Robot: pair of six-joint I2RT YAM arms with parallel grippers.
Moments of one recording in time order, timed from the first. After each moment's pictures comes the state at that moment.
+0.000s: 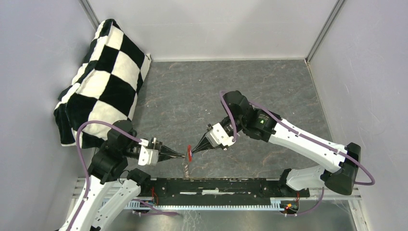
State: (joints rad) left arm -0.46 0.49 0.83 -0.69 1.21 0.69; right arm 1.01 1.31 1.26 -0.41 -1.10 -0.87
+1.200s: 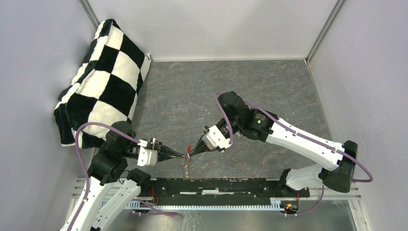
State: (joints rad) left arm -0.46 0.48 0.82 -0.65 1.21 0.66; right arm 1.05 1.34 1.31 -0.45 -1.09 -0.89
